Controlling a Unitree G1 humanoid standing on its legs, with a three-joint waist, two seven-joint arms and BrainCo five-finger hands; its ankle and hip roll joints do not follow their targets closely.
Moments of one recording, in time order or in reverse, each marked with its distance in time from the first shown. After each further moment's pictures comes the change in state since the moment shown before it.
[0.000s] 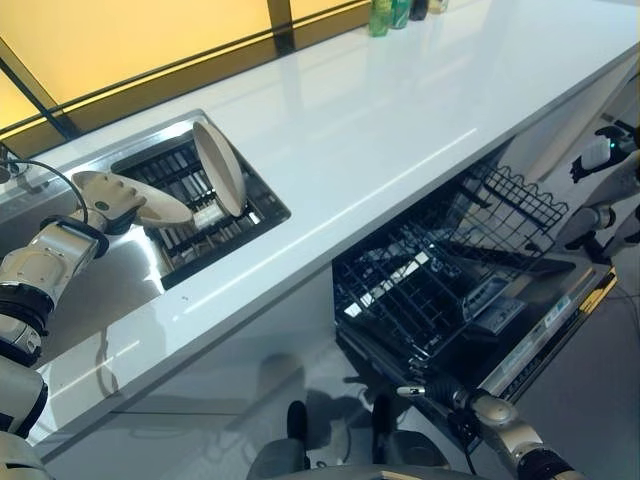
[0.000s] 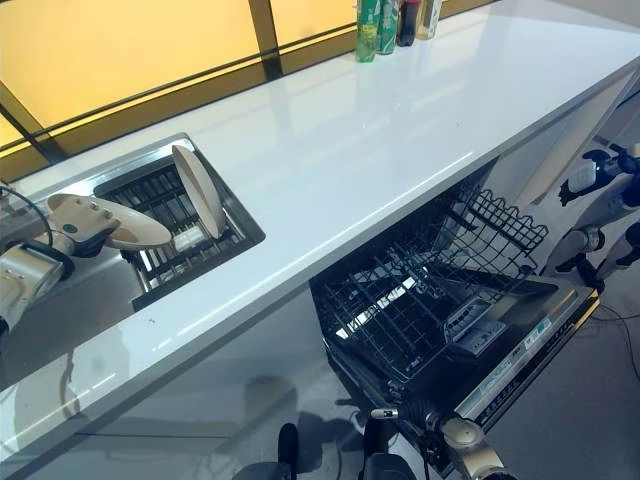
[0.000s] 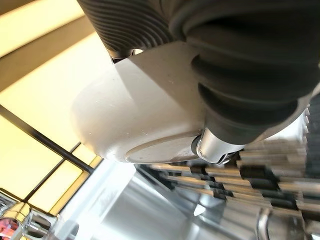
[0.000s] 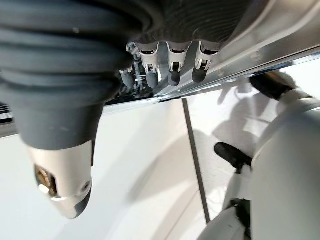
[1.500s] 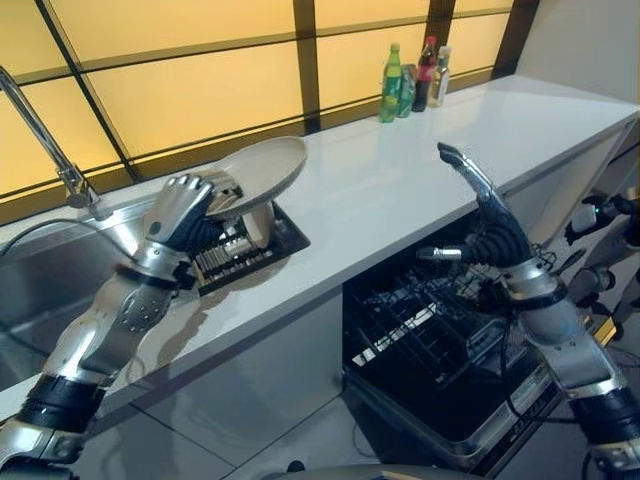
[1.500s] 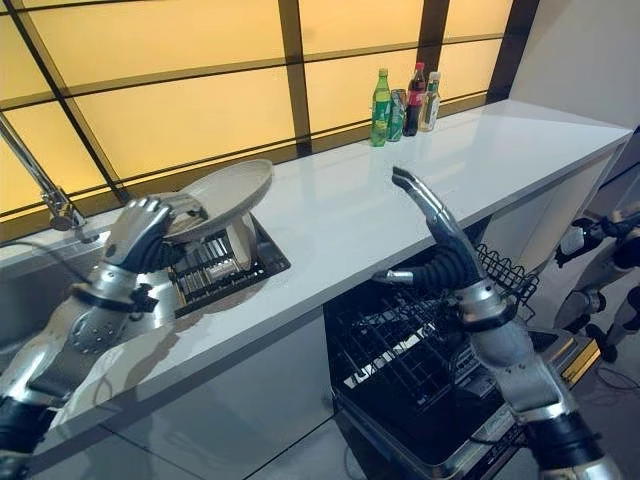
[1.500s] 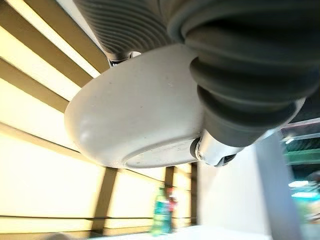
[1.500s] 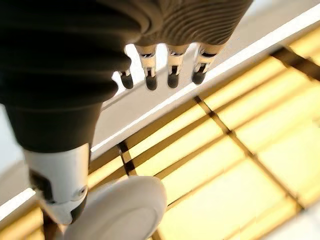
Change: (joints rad) left arm 0.506 -0.281 0.496 -0.882 -0.580 -0.173 0.015; right arm -0.194 -0.342 -0.252 -0.899 -0.499 -0.410 -0.628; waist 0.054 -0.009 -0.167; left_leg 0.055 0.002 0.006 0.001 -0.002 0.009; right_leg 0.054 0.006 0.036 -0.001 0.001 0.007
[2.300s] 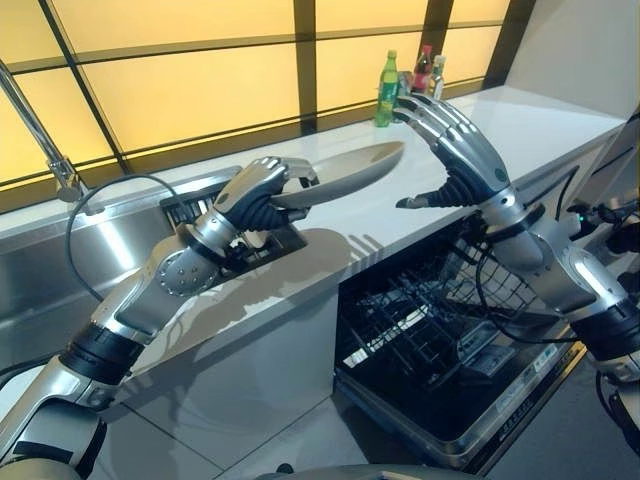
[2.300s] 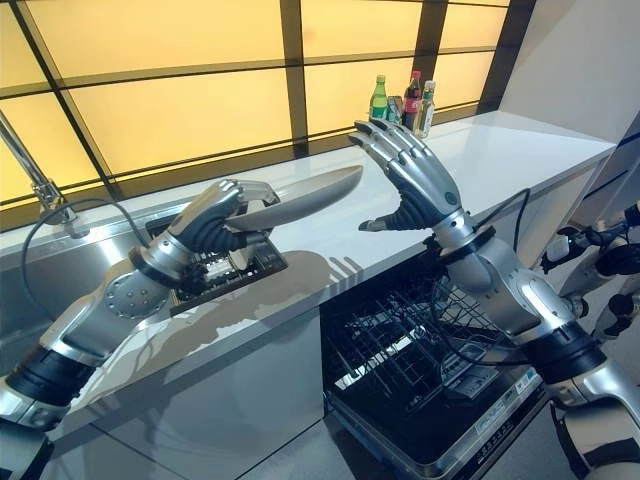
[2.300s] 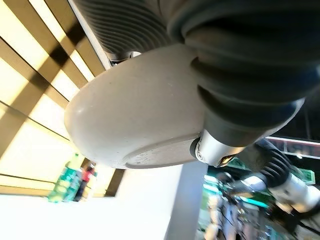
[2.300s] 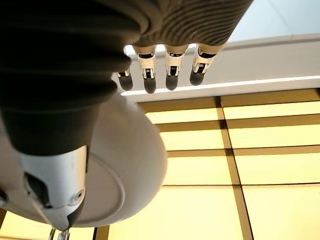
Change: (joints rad) left arm -0.280 -0.006 -0.269 -0.013 -0.261 -0.057 -0.230; right arm -0.413 -0.123 0.303 0.174 -0.191 0.218 -0.043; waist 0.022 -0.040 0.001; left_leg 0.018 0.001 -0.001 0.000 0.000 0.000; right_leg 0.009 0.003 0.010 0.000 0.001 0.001
